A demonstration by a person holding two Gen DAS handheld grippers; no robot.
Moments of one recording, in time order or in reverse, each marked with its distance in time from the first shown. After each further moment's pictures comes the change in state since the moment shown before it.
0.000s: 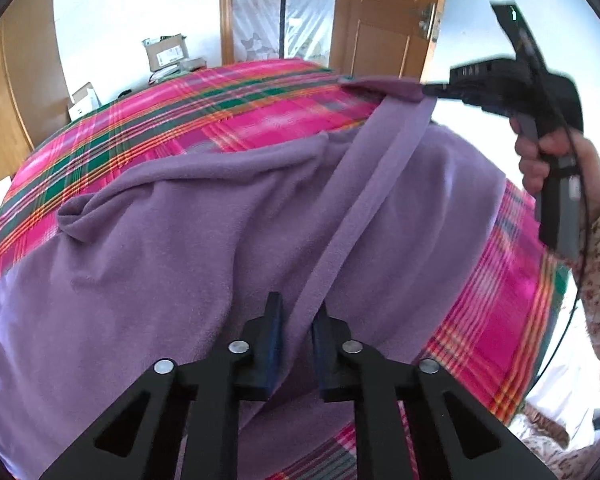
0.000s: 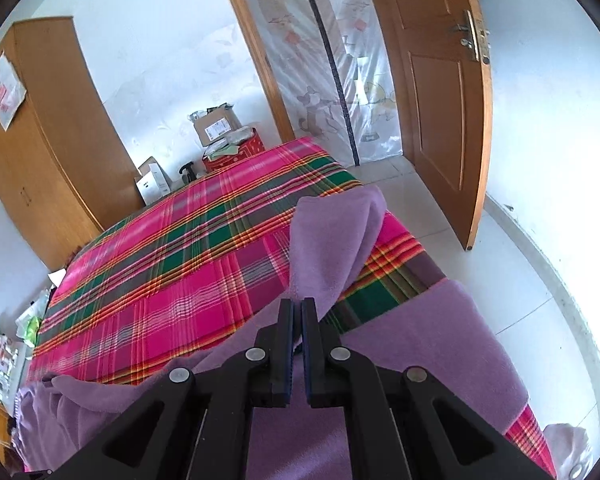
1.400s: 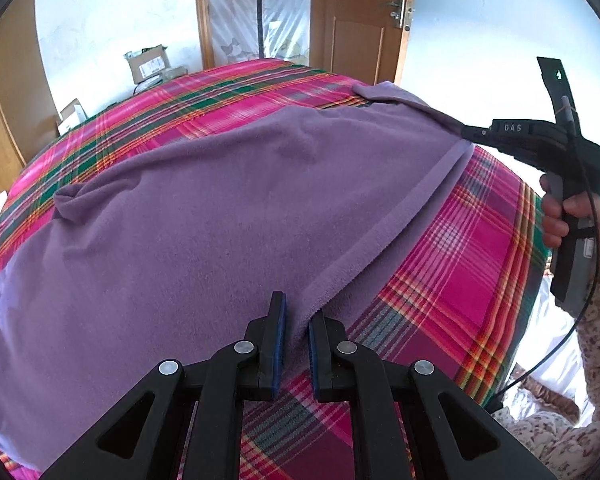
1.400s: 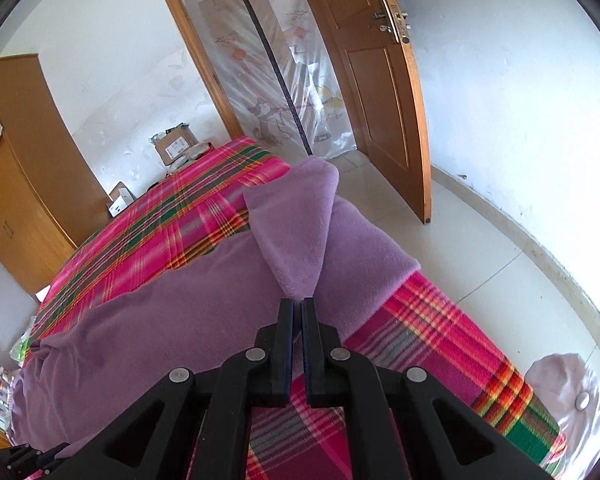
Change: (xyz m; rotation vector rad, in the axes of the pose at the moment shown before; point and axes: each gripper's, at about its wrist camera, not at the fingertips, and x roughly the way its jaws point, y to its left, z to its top) left arm -0.011 -0.031 -0.029 0.084 0.007 0.001; right arm -0.060 -0.072 -0.087 0.132 -0.051 -0.086
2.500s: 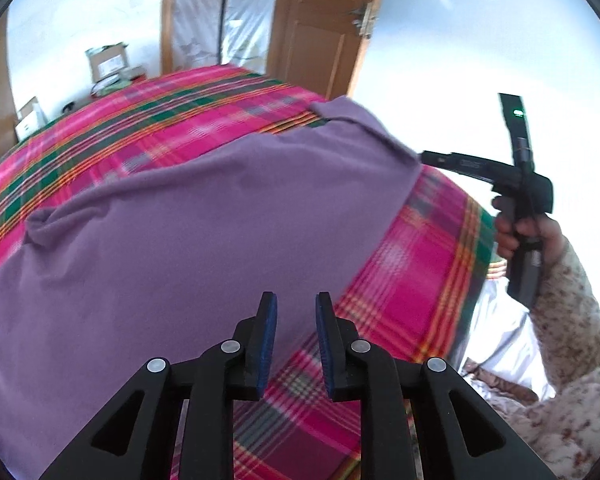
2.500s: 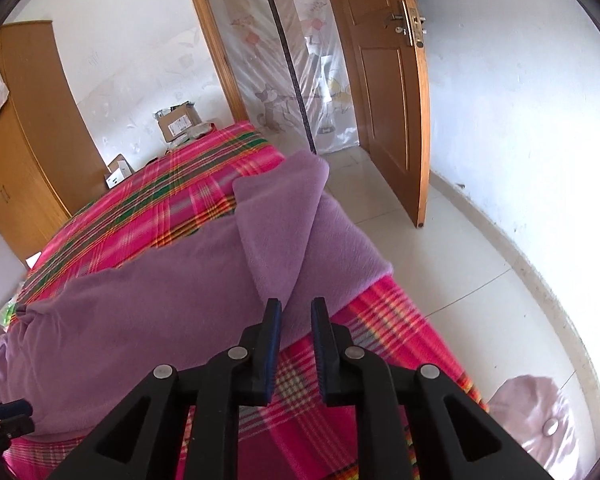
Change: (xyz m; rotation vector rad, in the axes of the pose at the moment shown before) left arm -0.026 0.010 0.023 0.011 -0.006 -0.222; right arm -0.002 -0.010 0.010 -0.104 0.033 -0.023
